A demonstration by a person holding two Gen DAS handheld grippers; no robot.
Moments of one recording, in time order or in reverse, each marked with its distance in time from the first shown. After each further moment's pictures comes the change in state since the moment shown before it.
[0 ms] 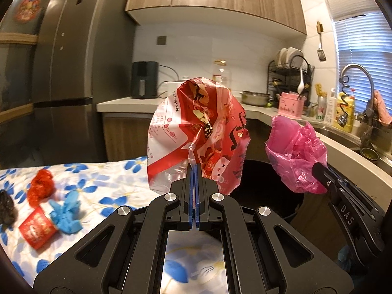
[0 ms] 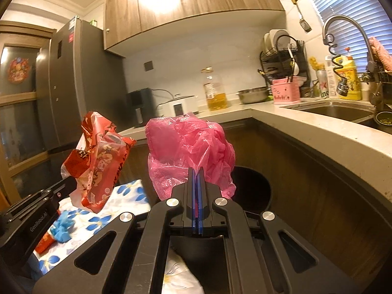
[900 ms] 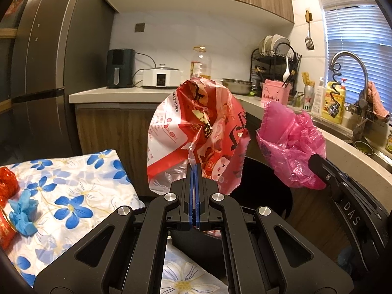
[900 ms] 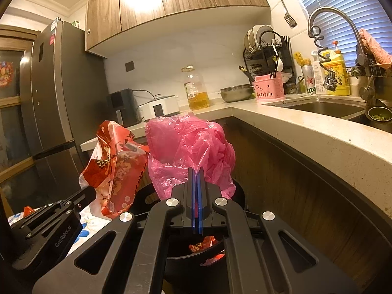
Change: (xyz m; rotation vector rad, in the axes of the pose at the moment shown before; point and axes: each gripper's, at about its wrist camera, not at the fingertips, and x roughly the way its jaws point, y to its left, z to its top) left arm 0.067 -0.041 -0.008 0.009 0.063 -0.104; right arm 0.026 -0.026 0.001 0.022 0.014 -0.077
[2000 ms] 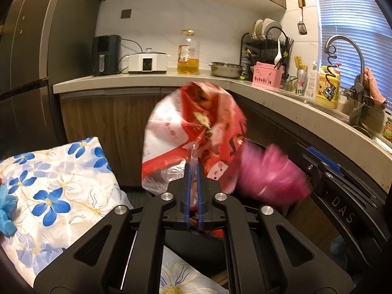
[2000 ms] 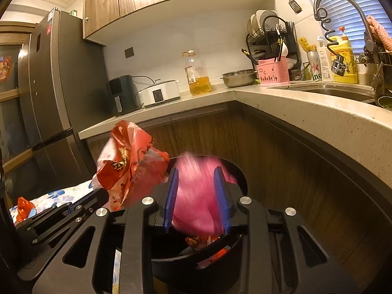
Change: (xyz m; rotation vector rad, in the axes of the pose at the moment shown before) left arm 0.036 -0.008 -0.020 0.024 0.075 -0.069; right arm 0.034 -0.015 -0.010 0.003 0.072 0.018
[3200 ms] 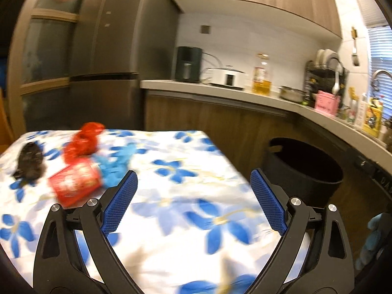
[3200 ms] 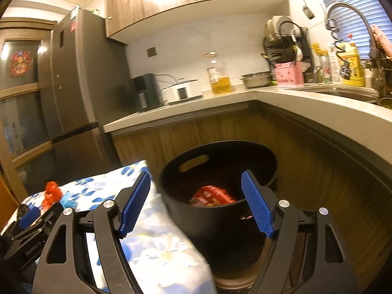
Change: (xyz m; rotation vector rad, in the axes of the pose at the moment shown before) left arm -0.155 0.116 -0.059 -0.172 -0.101 0.391; right arm -0.069 0.066 -0.030 -0.052 0.004 0.121
